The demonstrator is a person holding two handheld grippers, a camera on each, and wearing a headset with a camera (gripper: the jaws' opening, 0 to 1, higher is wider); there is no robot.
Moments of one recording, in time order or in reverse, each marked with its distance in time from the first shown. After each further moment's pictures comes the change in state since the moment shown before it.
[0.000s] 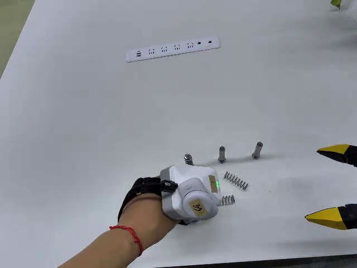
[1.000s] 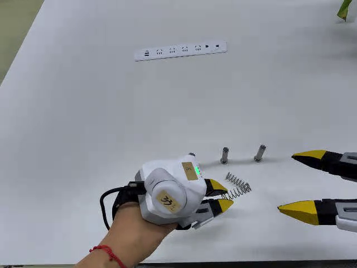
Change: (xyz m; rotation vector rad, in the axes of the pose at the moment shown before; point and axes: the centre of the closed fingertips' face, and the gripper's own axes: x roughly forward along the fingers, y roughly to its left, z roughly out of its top) left arm -0.070 -0.006 0.066 -0.269 -0.391 0.069; right arm 0.020 0.032 0.066 0.138 -0.189 0.063
